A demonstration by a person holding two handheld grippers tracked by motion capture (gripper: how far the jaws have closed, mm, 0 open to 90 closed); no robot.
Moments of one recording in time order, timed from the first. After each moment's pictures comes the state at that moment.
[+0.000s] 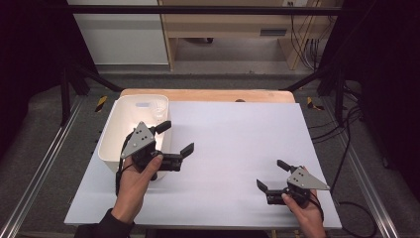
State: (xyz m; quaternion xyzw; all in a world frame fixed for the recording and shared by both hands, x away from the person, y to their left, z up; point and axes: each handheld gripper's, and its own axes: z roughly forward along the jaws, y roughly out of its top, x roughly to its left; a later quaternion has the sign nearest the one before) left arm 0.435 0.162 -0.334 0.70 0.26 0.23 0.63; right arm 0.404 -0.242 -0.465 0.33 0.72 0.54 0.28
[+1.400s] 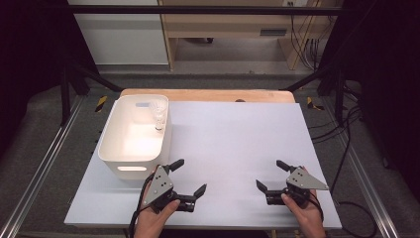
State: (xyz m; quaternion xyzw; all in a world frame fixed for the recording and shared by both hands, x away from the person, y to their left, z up) left arm 0.380 0.139 -0.422 0.71 0.25 0.23 0.61; right arm 0.404 -0.241 -0.465 0.32 0.73 0.54 0.28
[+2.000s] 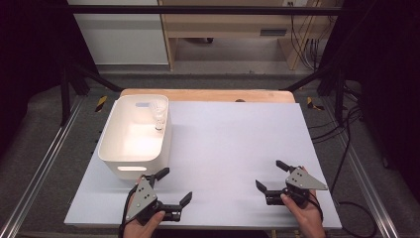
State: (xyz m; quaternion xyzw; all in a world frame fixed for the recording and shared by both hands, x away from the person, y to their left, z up) left arm 0.358 0.176 -0.431 0.70 0.27 0.26 0.61; right arm 0.403 -0.239 -0.465 0.32 0.73 0.54 0.27
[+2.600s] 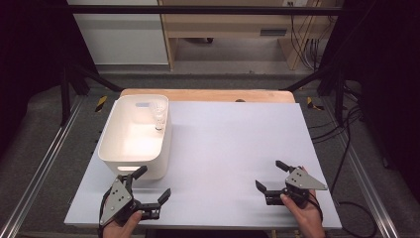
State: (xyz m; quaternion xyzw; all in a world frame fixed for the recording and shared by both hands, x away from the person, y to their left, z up) left arm 0.356 0.222 -0.429 0.67 0.28 0.30 0.61; right arm 0.404 -0.239 -0.466 0.32 0.73 0.54 0.27
